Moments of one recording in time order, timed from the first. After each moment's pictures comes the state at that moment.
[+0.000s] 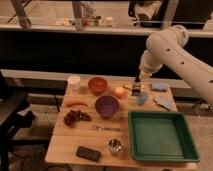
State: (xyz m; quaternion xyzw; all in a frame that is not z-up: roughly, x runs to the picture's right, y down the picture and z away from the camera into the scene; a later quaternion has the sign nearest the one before) arm 0.195 -0.087 0.694 -0.13 -0.03 0.05 0.99
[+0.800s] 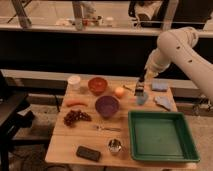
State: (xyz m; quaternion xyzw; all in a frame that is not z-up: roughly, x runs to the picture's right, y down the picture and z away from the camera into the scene) arm 0.224 -0.091 0.711 -0.14 -0.04 0.06 0.99
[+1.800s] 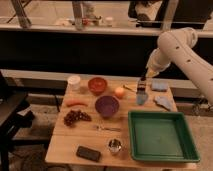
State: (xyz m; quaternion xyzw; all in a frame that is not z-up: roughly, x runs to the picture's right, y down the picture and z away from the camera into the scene) arm 0.239 -0.096 0.729 -0.13 -0.03 0.06 0.99
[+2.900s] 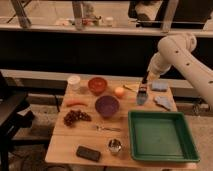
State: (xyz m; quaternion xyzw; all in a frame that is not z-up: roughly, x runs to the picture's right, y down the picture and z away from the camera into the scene) arm 0.248 -0.080 0.746 -0.14 -0.03 0.07 0.99
